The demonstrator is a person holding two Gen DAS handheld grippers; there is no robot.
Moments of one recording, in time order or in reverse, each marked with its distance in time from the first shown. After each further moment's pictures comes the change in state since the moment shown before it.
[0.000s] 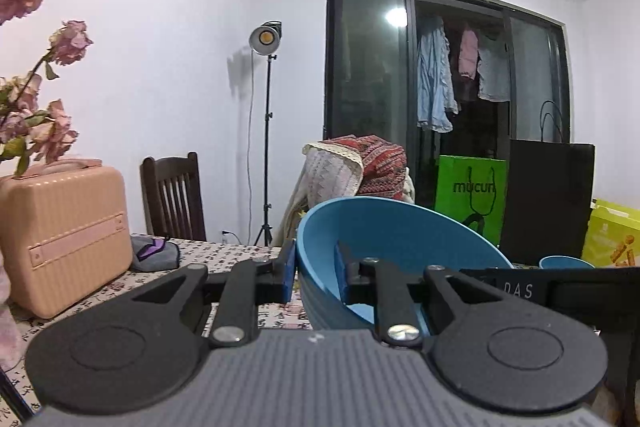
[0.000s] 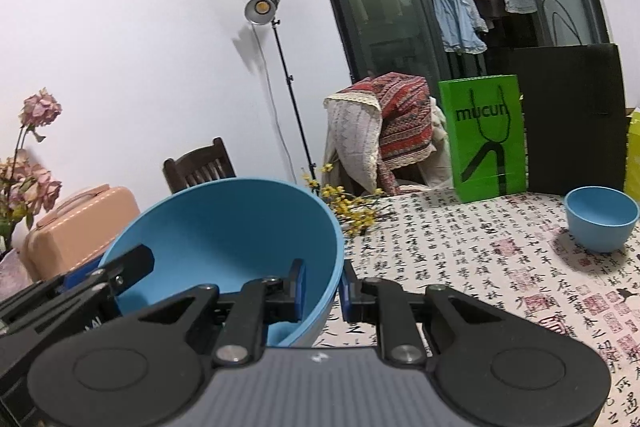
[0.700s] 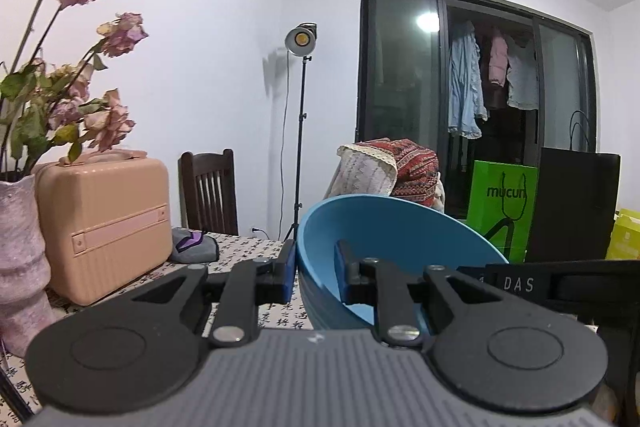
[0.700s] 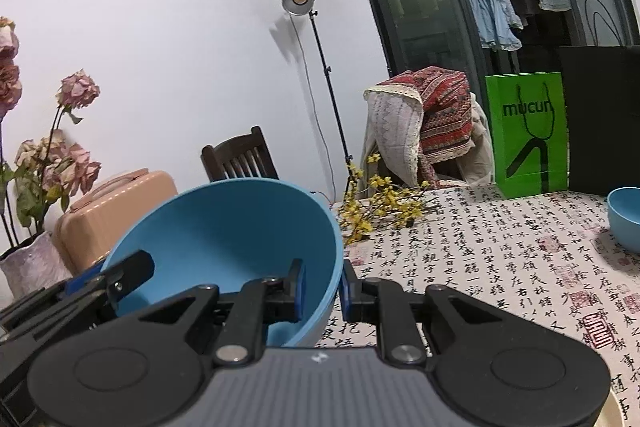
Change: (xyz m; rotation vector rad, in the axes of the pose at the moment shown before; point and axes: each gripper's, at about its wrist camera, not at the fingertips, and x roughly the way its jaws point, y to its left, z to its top) left arm -0.022 0.039 -0.007 -0.041 -0.004 0.083; right arm 0.004 0.041 -0.007 -0.034 0.024 0.097
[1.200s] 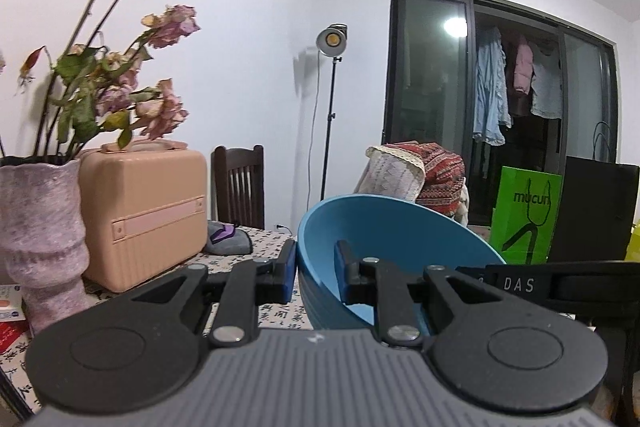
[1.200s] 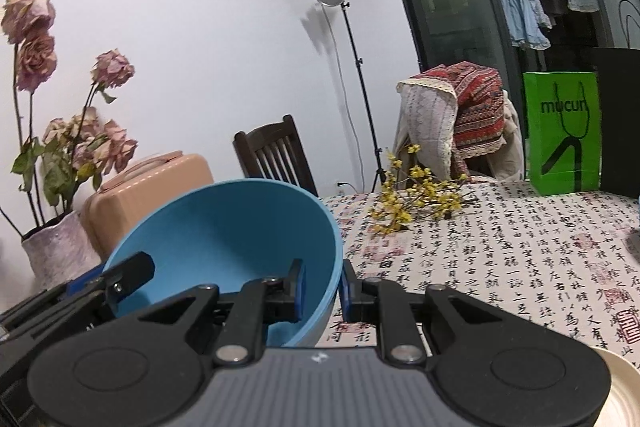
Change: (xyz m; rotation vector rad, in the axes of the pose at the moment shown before) left arm -0.020 0.039 -0.005 -0.044 0.000 0.067; right arm 0.009 0.038 -0.013 -0.039 0.024 0.073
